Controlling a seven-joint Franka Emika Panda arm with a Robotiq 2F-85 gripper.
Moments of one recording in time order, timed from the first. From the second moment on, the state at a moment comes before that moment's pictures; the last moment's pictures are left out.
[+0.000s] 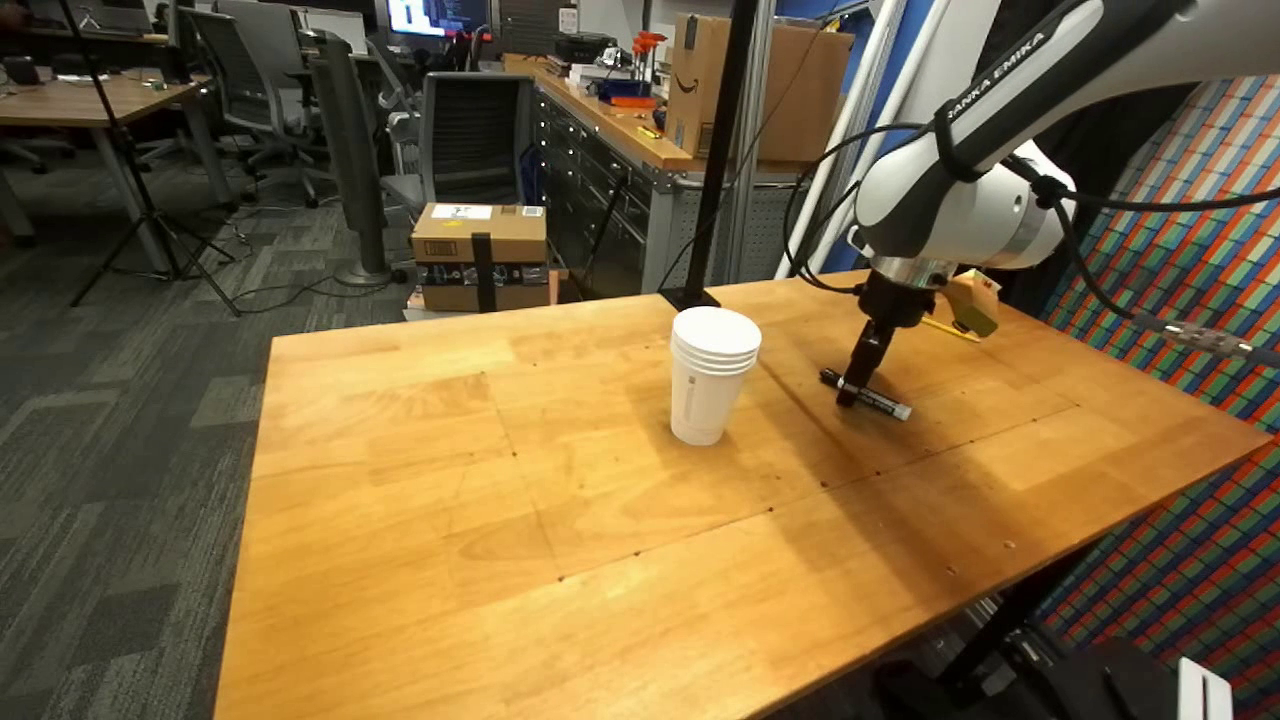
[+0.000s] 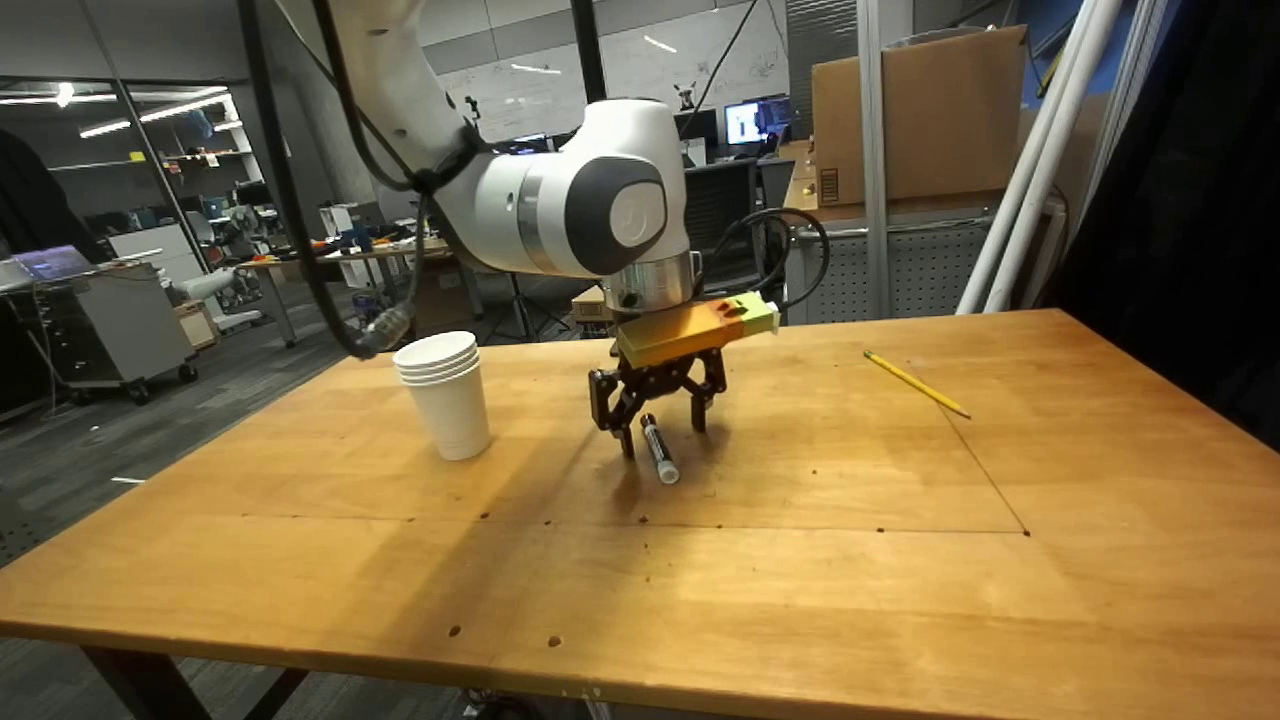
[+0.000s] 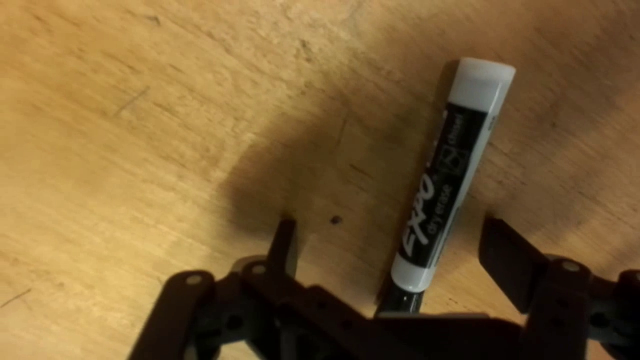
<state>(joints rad) -0.16 0.27 -0.04 -2.24 0.08 2.53 -0.98</state>
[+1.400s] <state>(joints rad) -0.15 0.23 -0.04 -2.23 0.05 2.53 -0.95</state>
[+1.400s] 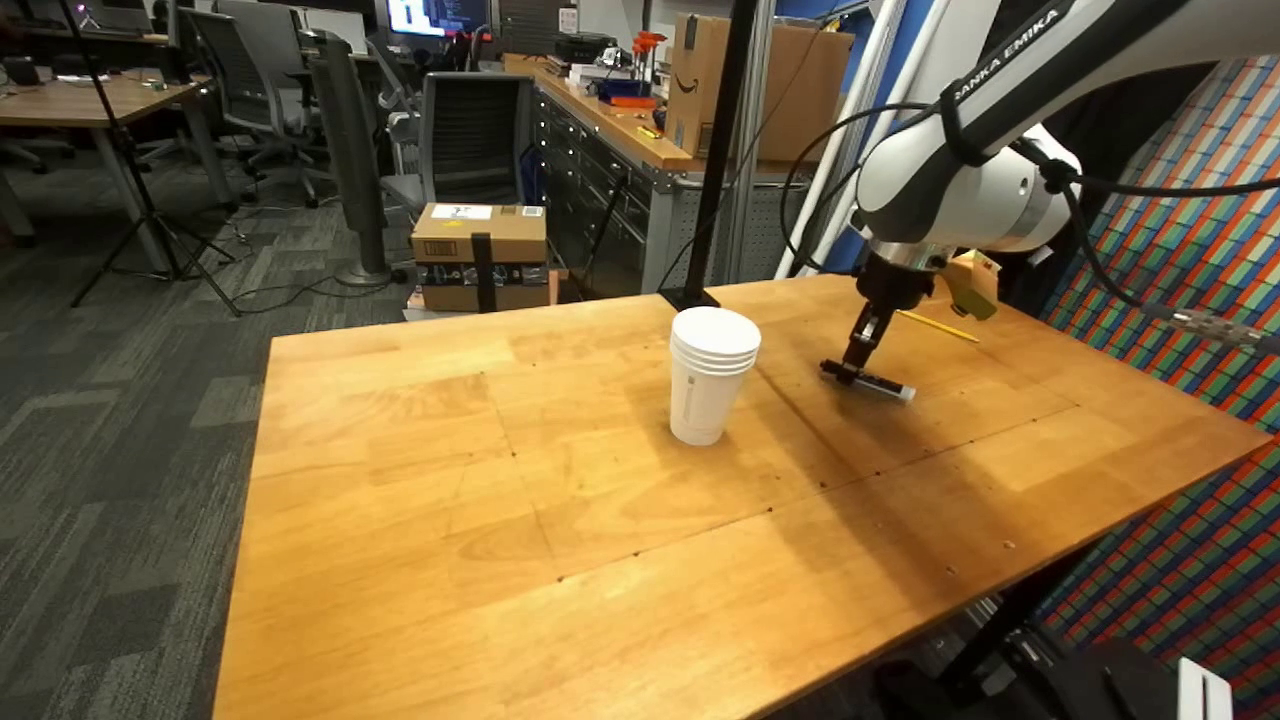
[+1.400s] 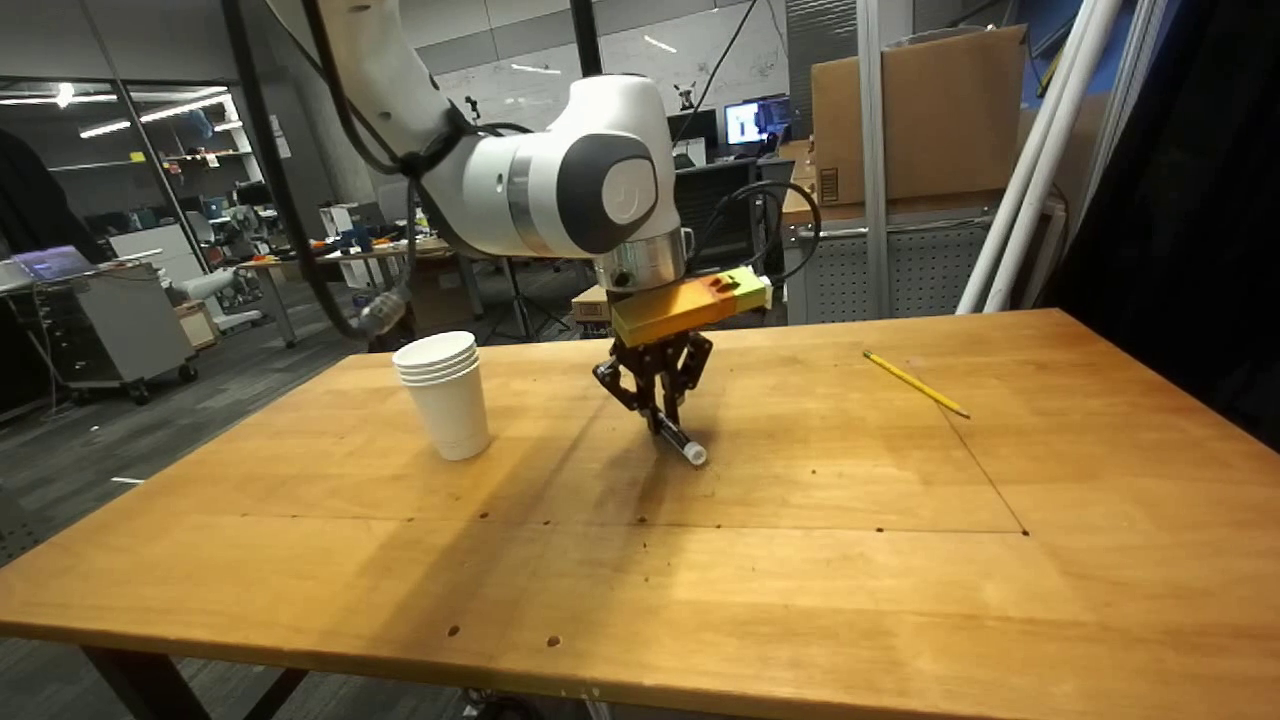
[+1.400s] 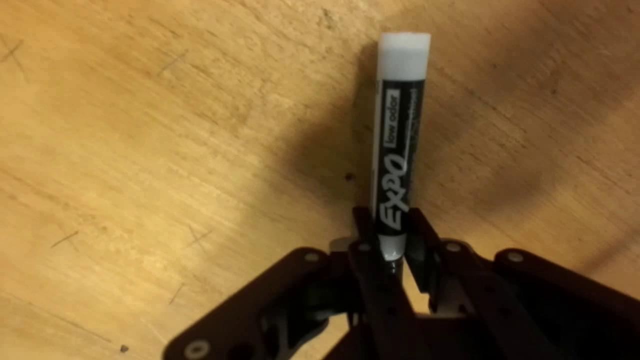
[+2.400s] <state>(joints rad) -0.01 -0.11 0.00 -2.21 -0.08 2.42 -0.72</state>
